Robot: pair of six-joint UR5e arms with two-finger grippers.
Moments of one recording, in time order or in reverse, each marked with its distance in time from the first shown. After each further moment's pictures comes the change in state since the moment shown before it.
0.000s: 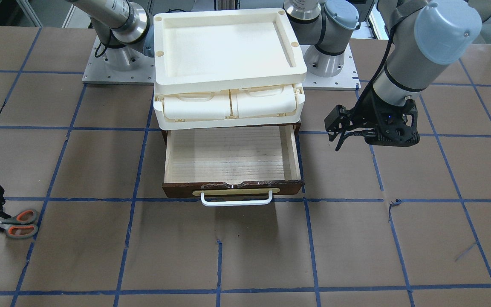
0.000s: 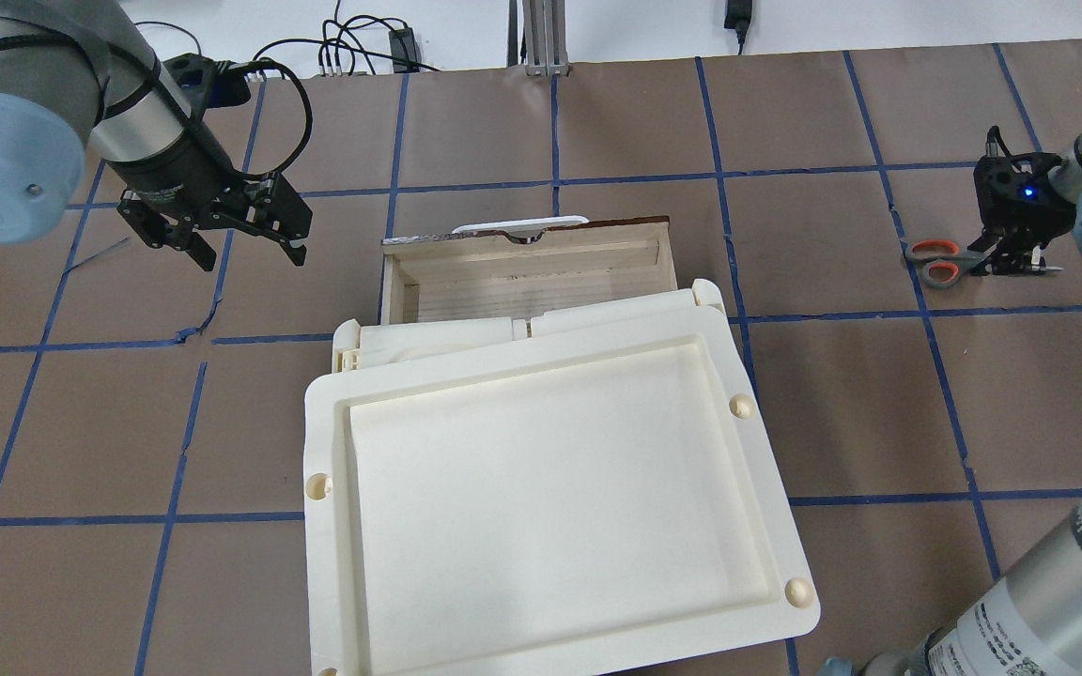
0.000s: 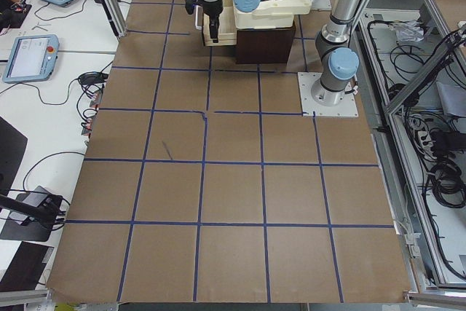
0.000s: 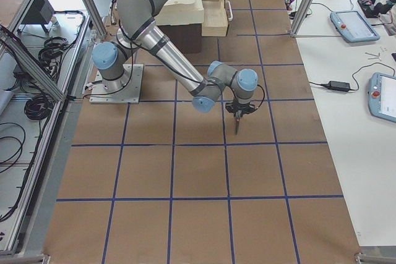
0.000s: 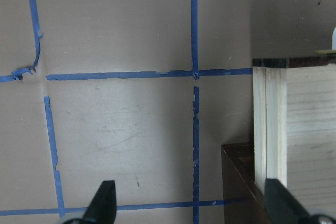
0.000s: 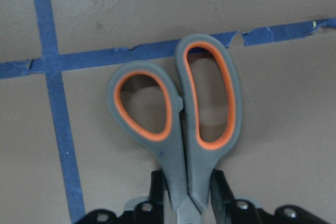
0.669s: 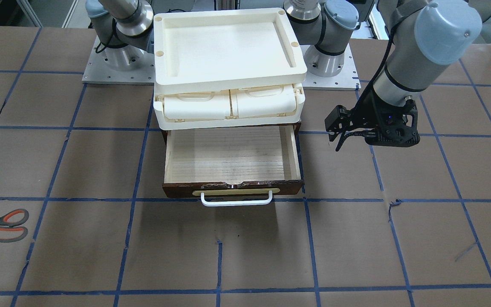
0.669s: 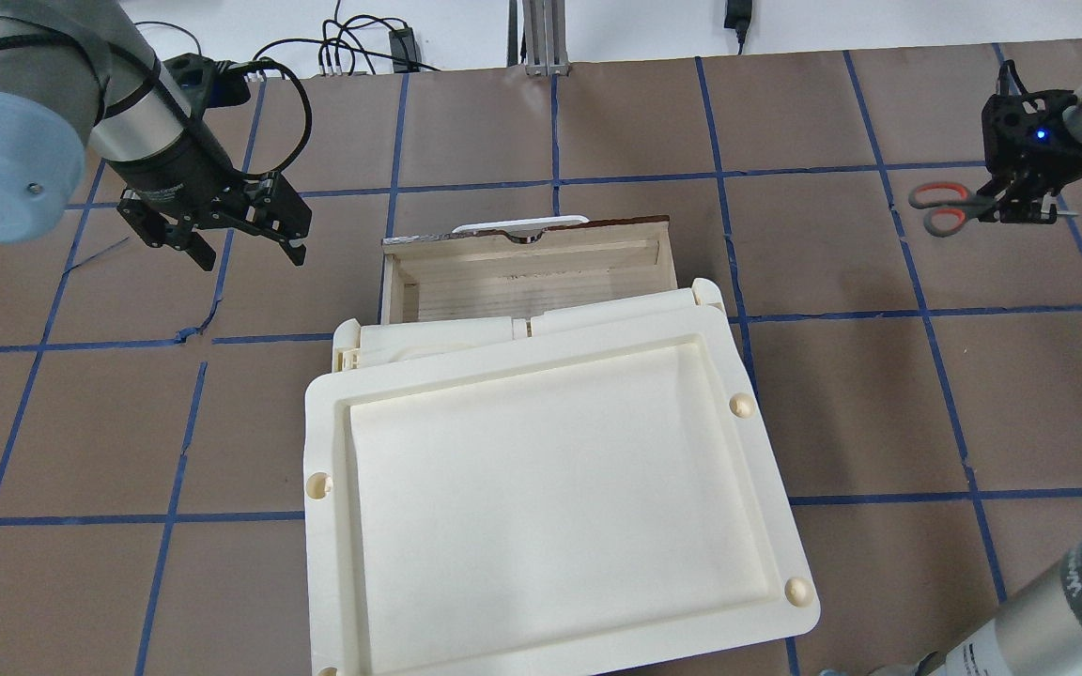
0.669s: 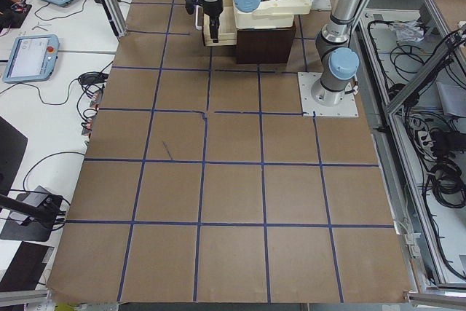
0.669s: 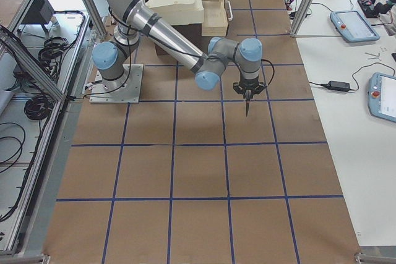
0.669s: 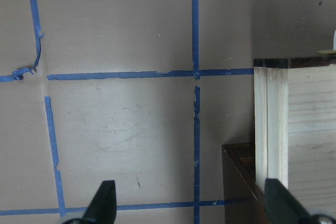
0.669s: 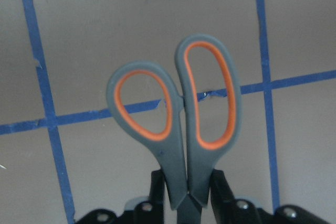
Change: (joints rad) left arm 0.001 0.000 0.000 0.000 0.000 0.005; right arm 0.122 -0.171 -0.079 0.128 0.012 0.131
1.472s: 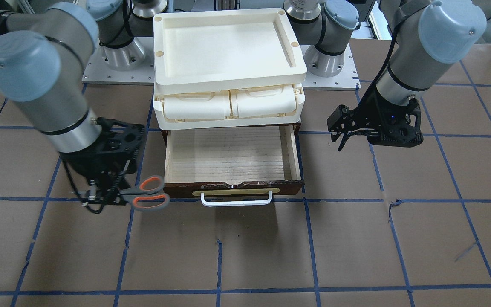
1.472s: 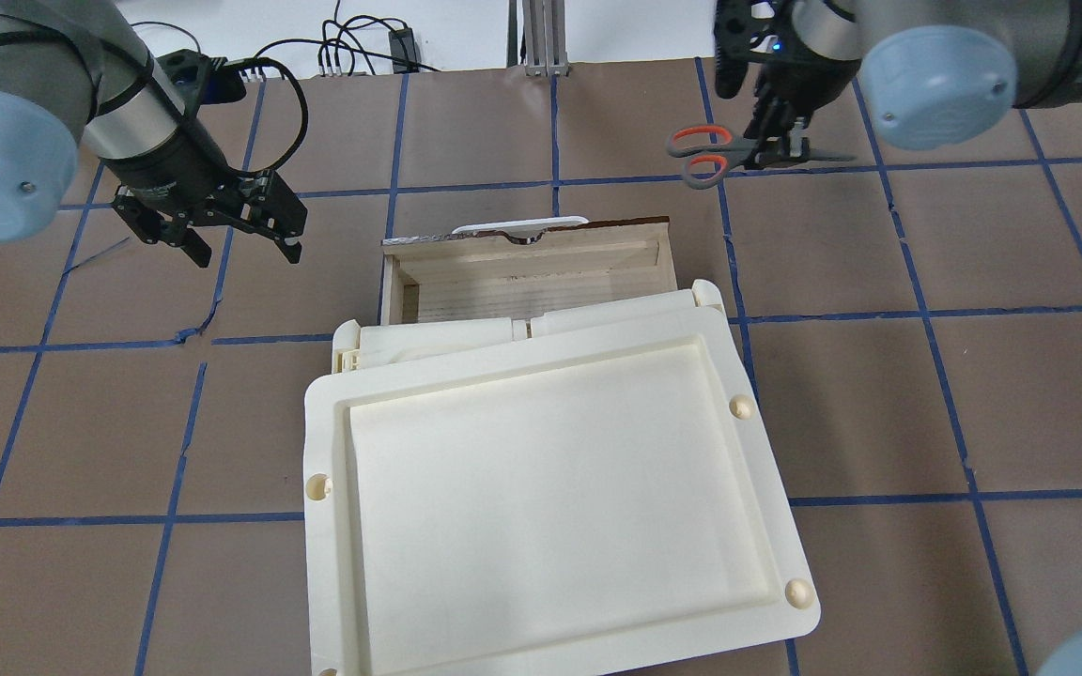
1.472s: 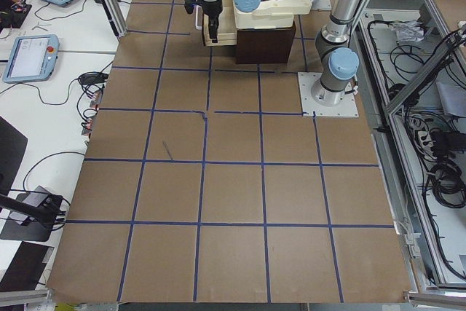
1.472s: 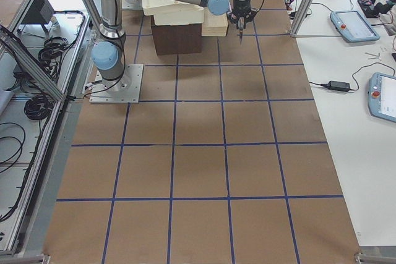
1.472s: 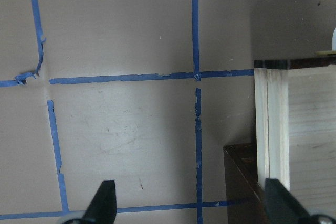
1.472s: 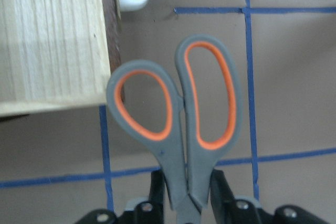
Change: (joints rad) left arm 0.015 0.000 0.008 0.003 0.000 0.016; right arm 0.511 -0.121 -0.071 0.174 0.000 0.425
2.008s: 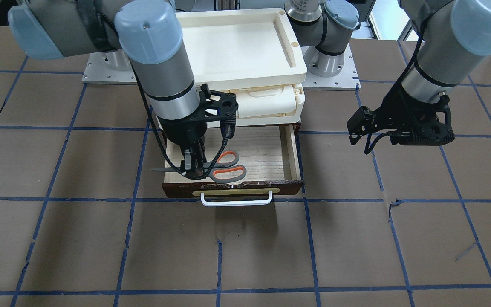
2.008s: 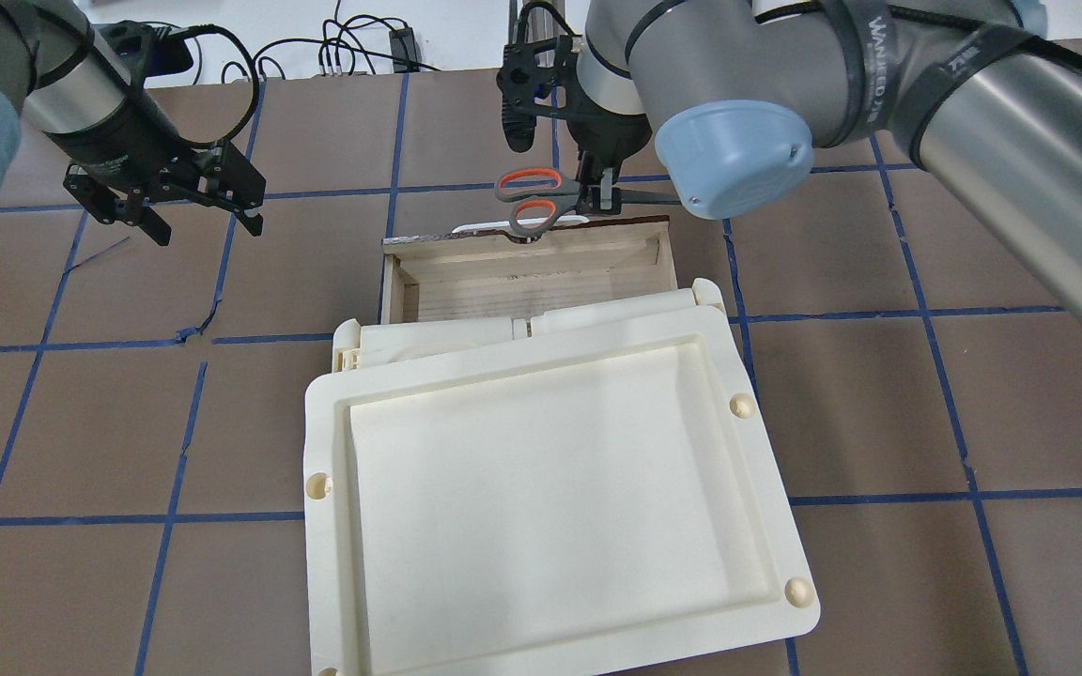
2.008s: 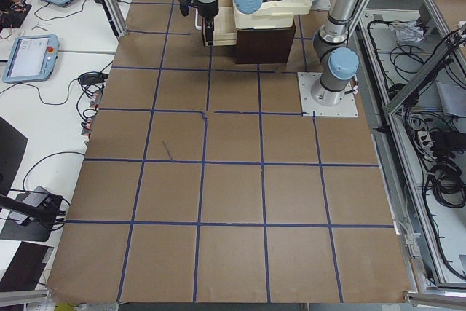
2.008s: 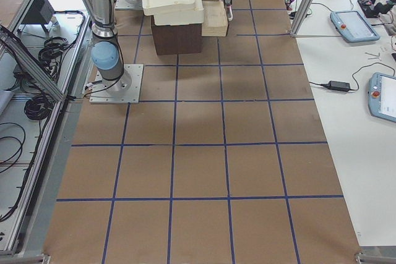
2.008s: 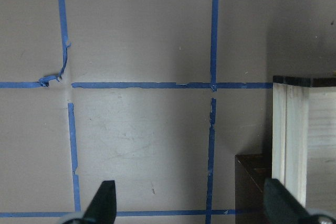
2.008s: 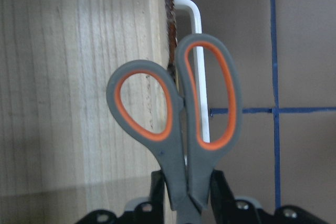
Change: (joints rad) left arm 0.049 0.000 0.040 0.000 -0.002 -0.012; right arm 0.218 0.012 -0.029 -0.004 0.002 0.174
